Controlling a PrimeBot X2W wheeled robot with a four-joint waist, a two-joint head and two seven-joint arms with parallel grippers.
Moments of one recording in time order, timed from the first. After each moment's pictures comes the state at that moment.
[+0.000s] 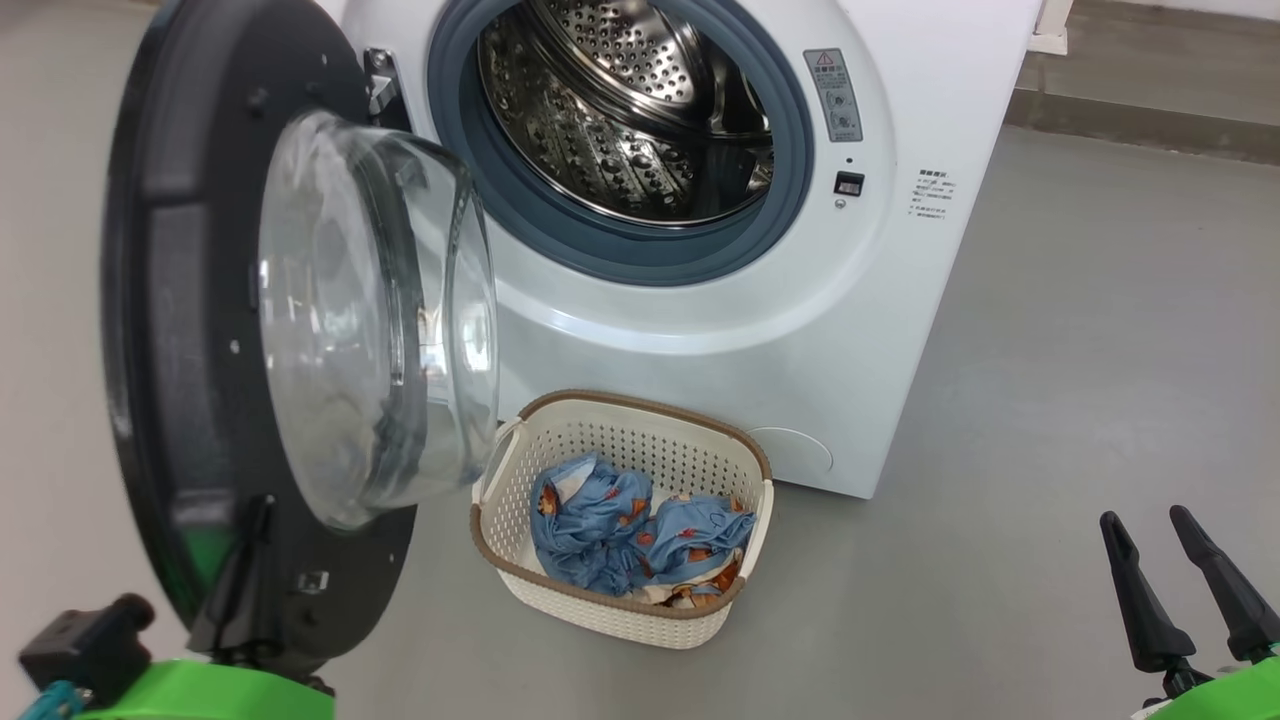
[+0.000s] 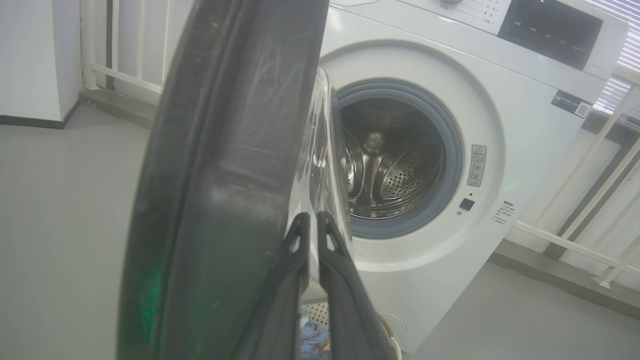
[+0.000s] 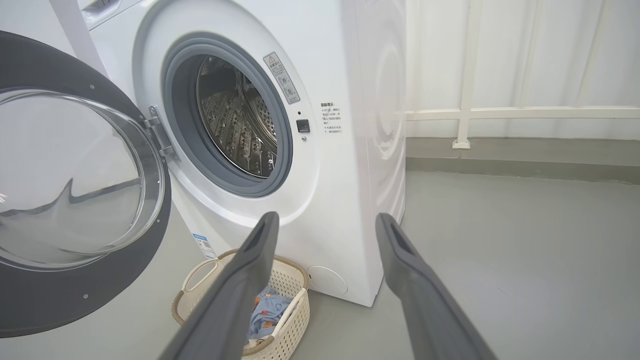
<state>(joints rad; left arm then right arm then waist) -0.08 0.28 -0.20 0.11 -0.71 0.12 -0.17 0.10 -0.40 0.09 0.14 0.60 0.13 -0.25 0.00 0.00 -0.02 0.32</state>
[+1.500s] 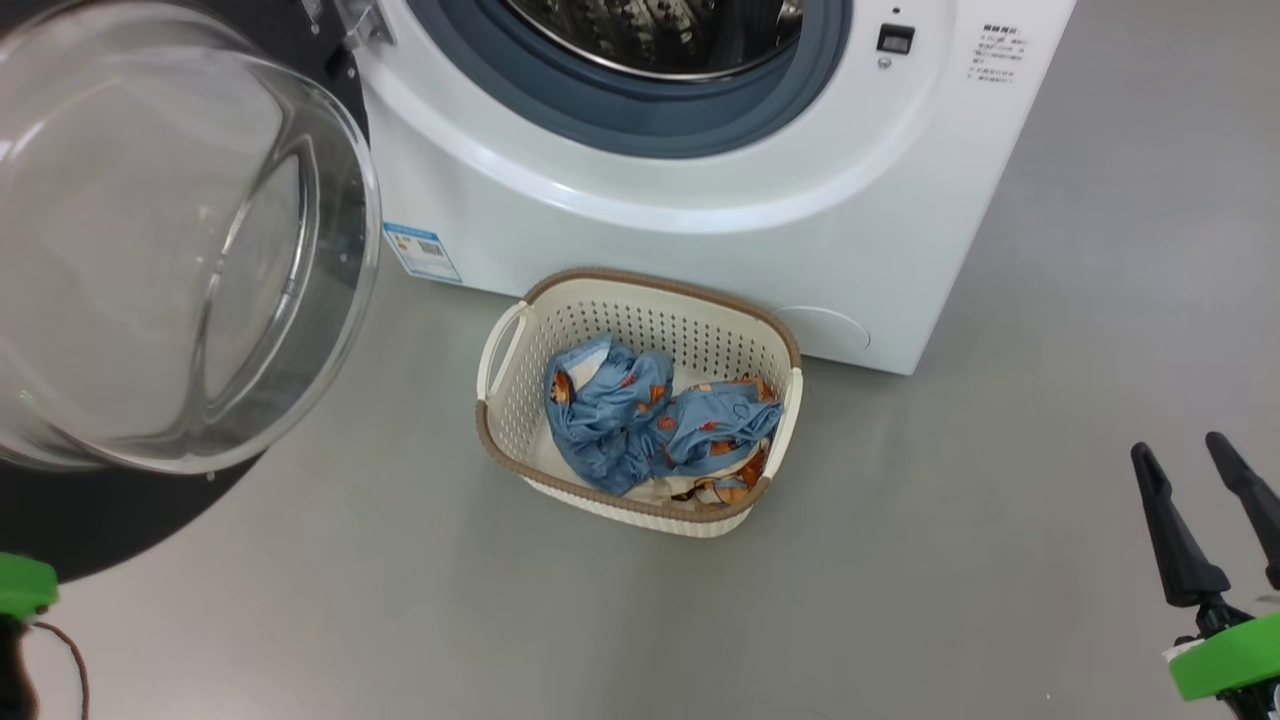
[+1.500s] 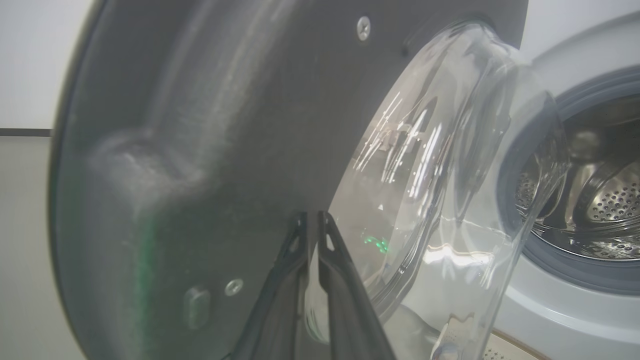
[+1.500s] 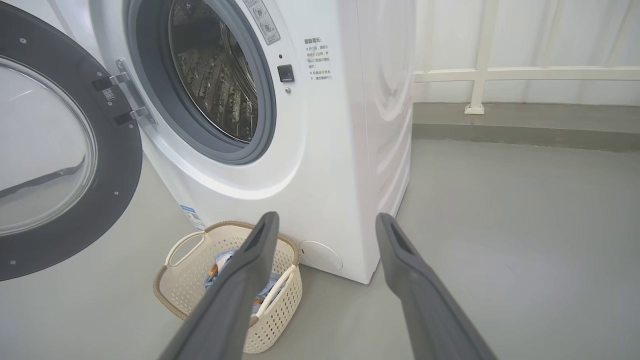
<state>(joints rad) -0.39 0.43 0.06 0.60 -0.70 0.08 -0.26 0.02 -0.46 0.08 0.12 0.58 0.13 -0.25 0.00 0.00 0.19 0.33</state>
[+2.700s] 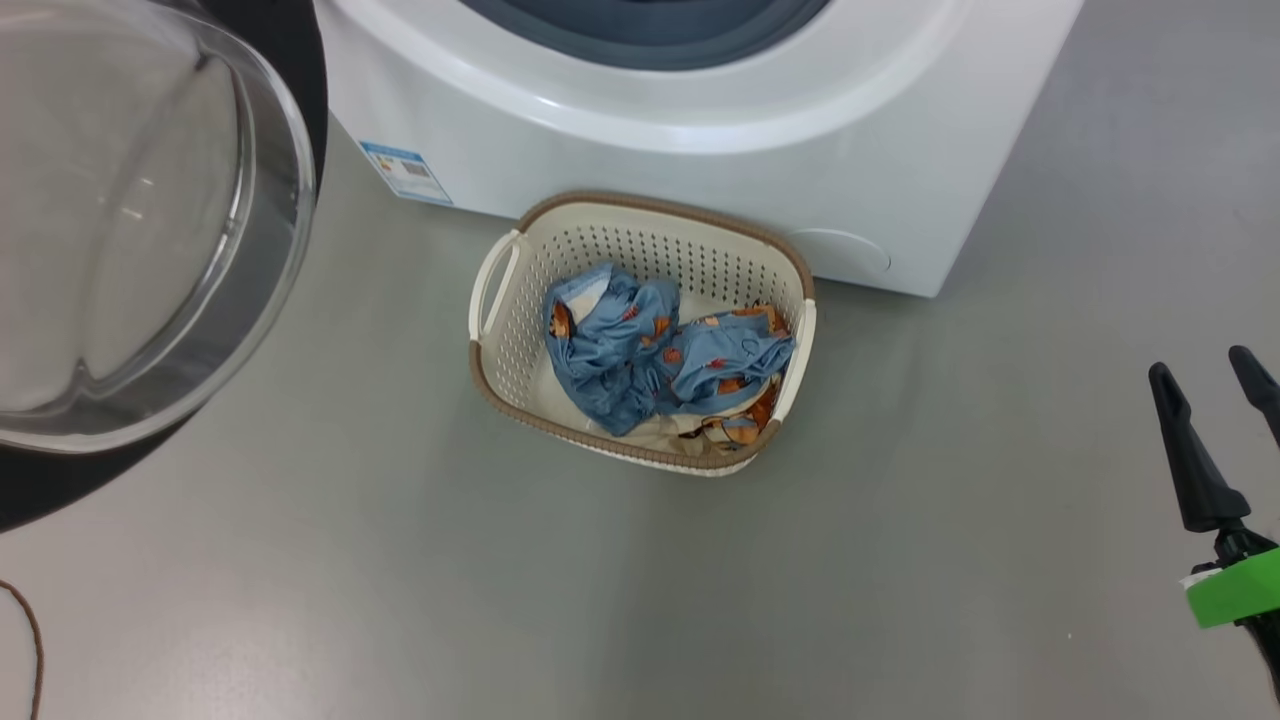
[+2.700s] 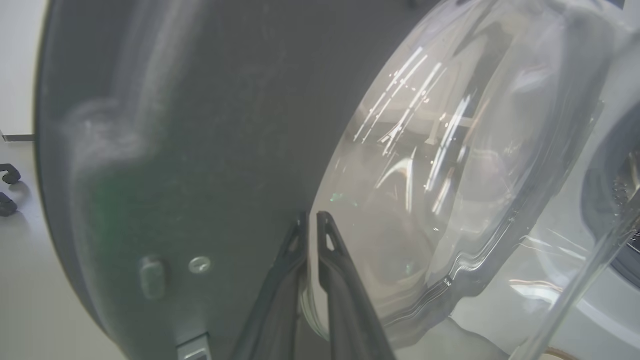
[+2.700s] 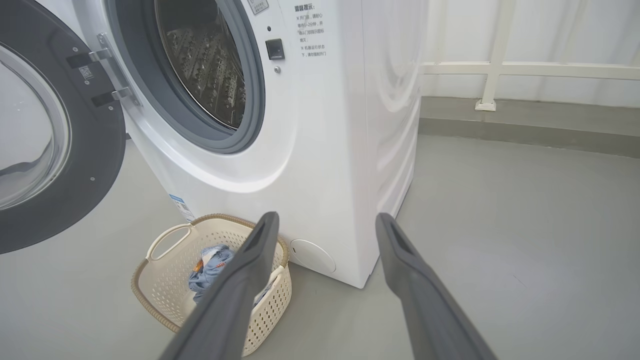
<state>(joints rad) -0.58 0.36 0.34 0.79 -0.44 0.01 -0.26 -0.10 -0.53 0.10 0.12 0.56 0.13 -0.25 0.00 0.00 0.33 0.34</state>
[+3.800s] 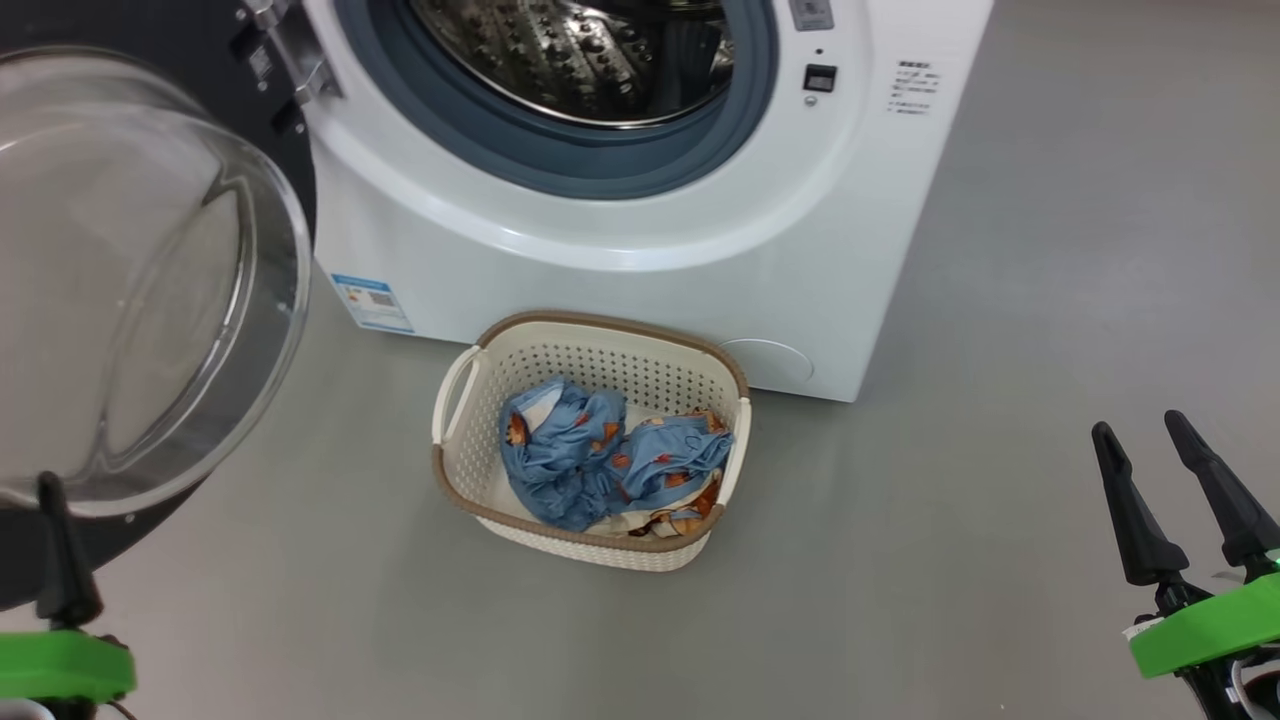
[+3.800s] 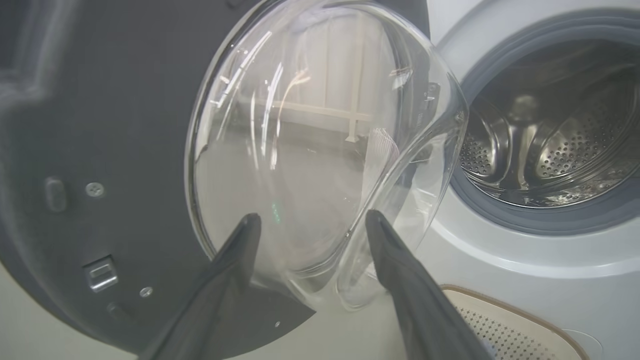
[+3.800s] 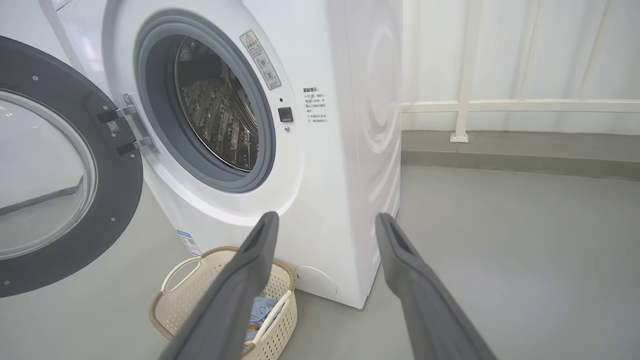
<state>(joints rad) -0.27 0.26 0.26 0.52 -0.36 -0.12 -0.26 -0.05 -0.43 0.12 0.14 0.57 0.13 -0.25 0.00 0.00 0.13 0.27</state>
